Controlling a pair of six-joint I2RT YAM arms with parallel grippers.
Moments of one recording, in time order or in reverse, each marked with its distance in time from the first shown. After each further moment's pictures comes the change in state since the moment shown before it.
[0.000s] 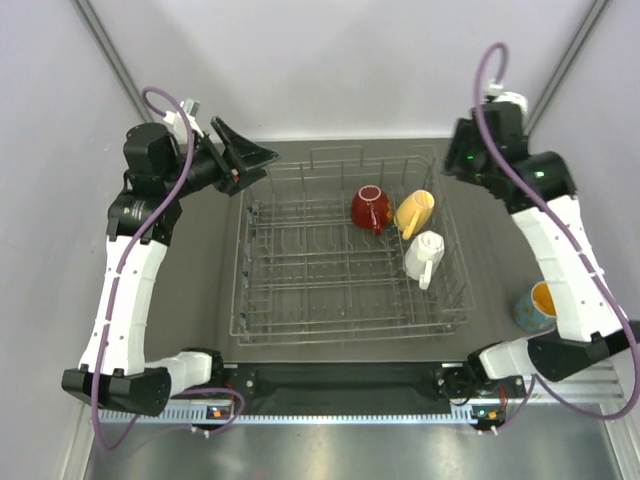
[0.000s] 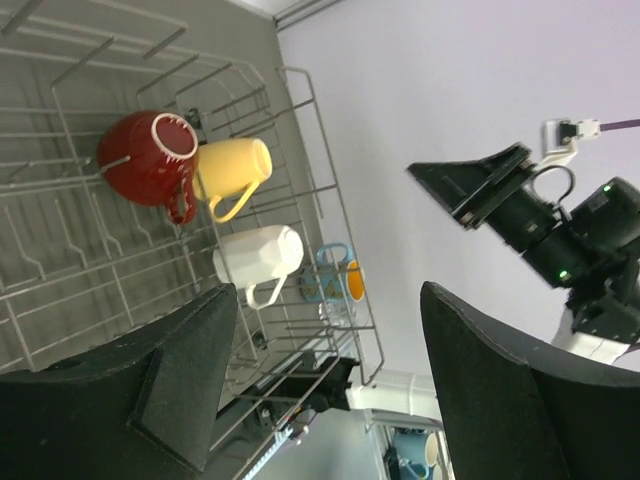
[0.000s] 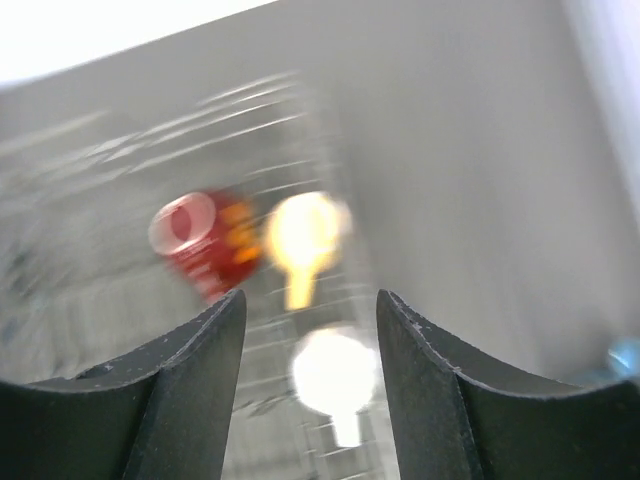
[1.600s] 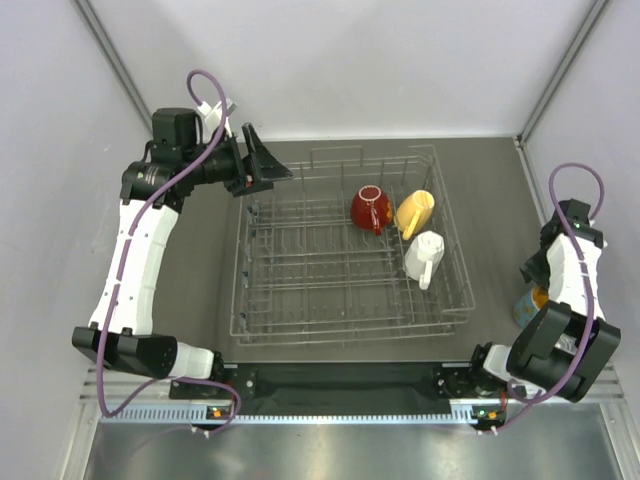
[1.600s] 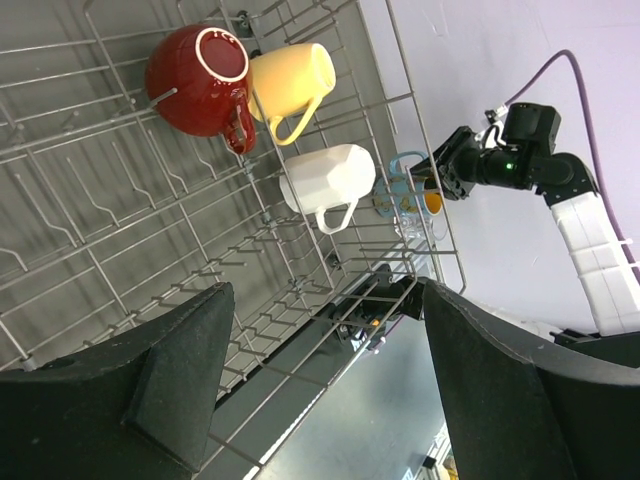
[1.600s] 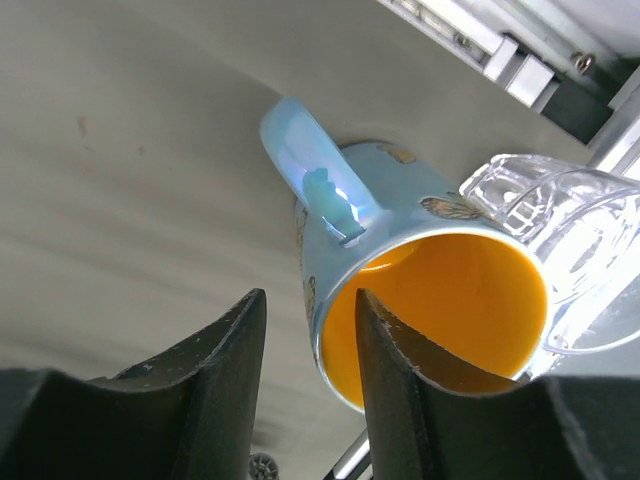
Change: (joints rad) left arm -0.051 0.197 0.207 -0.342 0.066 0.372; right arm -0.912 -0.110 -0.833 0.089 -0.090 0.056
